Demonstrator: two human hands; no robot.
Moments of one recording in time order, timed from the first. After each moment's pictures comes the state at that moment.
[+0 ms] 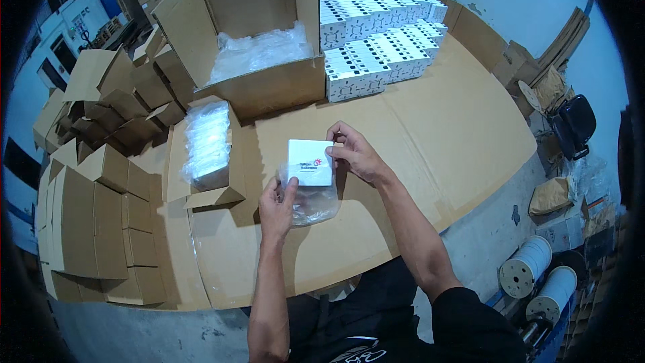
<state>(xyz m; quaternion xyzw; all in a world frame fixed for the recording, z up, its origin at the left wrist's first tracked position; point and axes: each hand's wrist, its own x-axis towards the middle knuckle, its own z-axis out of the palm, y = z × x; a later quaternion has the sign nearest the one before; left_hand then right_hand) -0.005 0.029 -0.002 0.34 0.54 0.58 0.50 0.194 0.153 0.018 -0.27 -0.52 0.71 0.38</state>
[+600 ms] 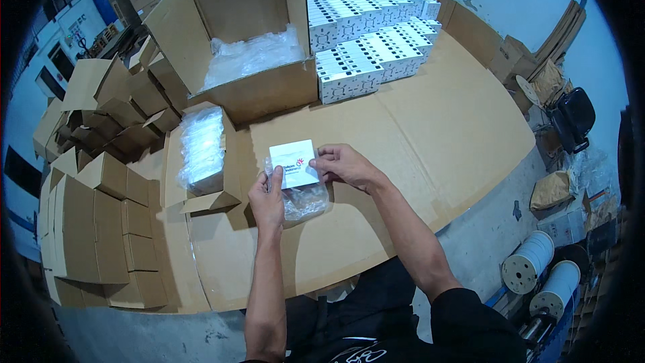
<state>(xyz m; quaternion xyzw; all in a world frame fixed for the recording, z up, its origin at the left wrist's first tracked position) -0.003 0.054 -0.006 0.34 0.57 0.63 0.41 0.188 0.141 0.023 -0.37 -0.52 0.72 0.28</state>
